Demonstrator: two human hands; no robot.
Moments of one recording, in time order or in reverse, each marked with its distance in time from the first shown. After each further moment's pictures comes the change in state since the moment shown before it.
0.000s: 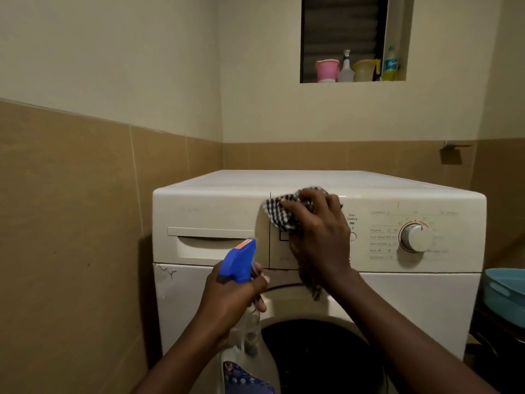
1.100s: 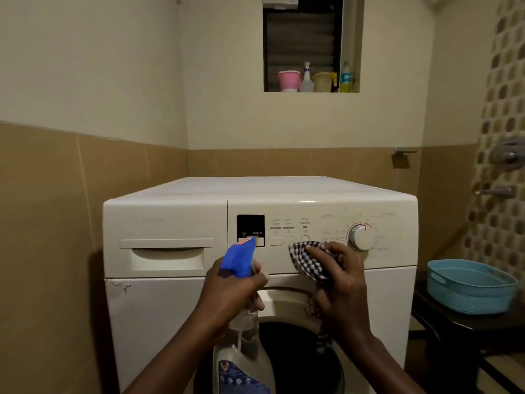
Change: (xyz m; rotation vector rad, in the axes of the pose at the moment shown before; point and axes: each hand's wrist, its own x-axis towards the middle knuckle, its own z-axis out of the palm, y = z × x) left_hand 0.003 0.021 0.054 0.006 -0.135 -0.048; right_hand -0.094 0.063 -0.049 0.167 0.061 0.230
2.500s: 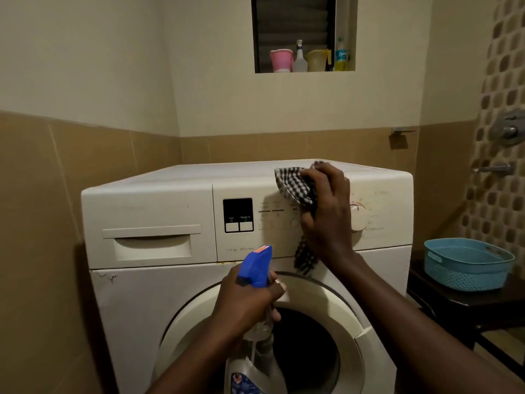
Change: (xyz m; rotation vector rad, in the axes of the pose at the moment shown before) left_hand -0.008 -0.024 0.035 0.038 -0.106 -0.157; right_hand 0.083 -0.003 0.012 0.068 0.099 -0.025
